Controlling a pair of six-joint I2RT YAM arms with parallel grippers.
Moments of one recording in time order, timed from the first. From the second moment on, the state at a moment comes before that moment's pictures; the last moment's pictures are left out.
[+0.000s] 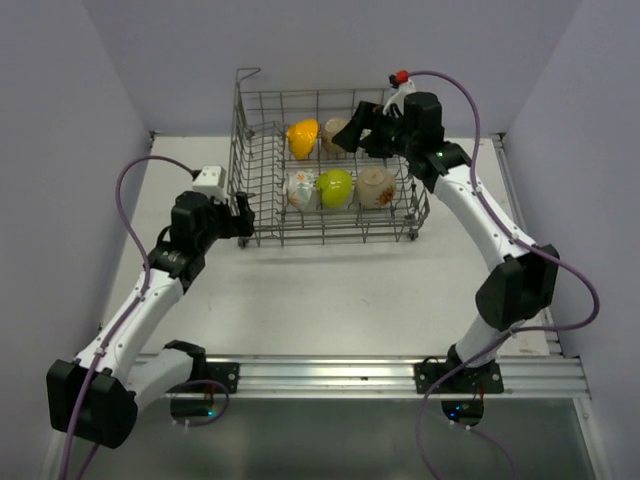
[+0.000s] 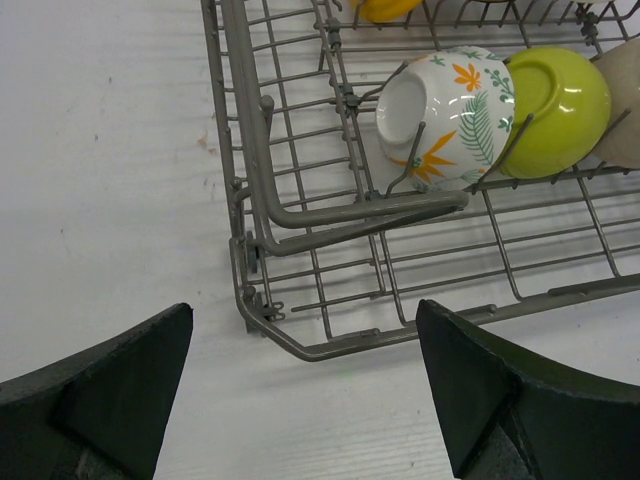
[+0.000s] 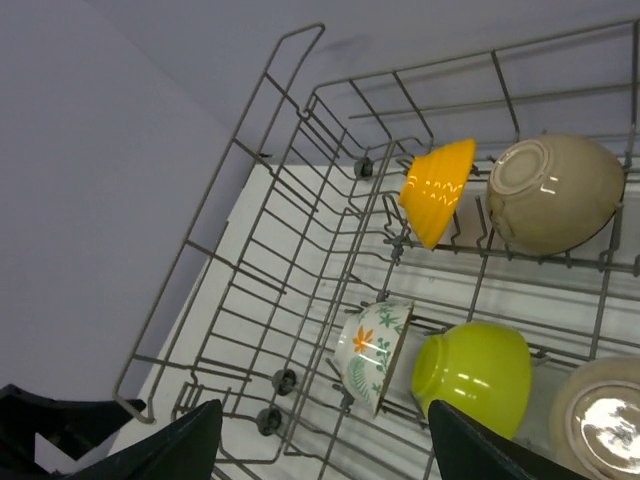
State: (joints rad) left arm -0.26 1.00 0.77 -0.19 -0.06 -0.21; right arm 0.37 1.63 1.62 -0.30 -0.30 0.50
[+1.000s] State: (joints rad) left arm -0.26 1.12 0.78 -0.20 -0.03 -0.25; right arm 0.42 2.10 1.88 -0.42 -0.36 0.59
